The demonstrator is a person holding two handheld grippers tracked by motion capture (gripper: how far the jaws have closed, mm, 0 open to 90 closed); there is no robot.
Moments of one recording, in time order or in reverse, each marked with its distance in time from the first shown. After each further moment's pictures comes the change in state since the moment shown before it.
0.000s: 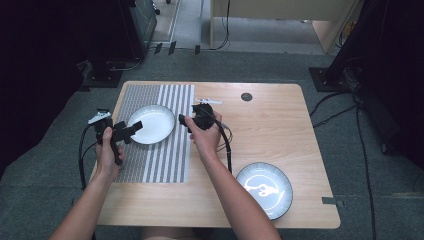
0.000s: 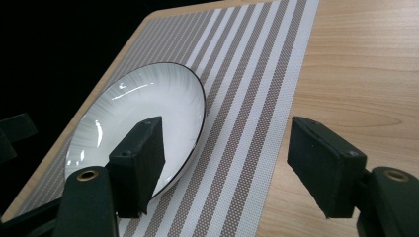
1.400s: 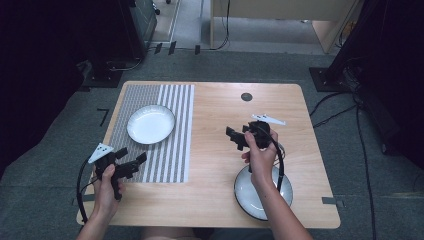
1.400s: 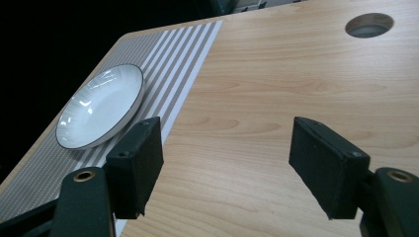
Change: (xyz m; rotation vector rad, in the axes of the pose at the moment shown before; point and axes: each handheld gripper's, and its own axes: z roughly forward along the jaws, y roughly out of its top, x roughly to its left) left arm -0.044 -0.075 -0.064 0.007 -0.028 0.098; right arm -0.087 -0.033 -0.149 -0.096 -0.046 0.015
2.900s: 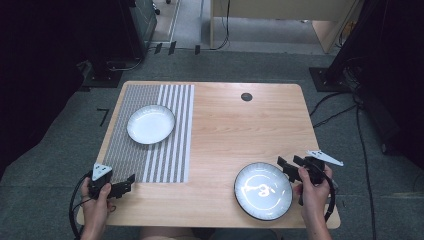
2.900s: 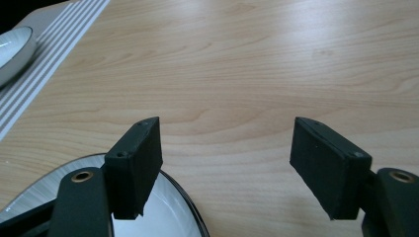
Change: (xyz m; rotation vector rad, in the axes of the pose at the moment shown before) left arm 0.031 -0.054 -0.013 0.204 0.250 0.145; right arm -0.125 -0.078 -0.095 -0.015 -0.176 0.027
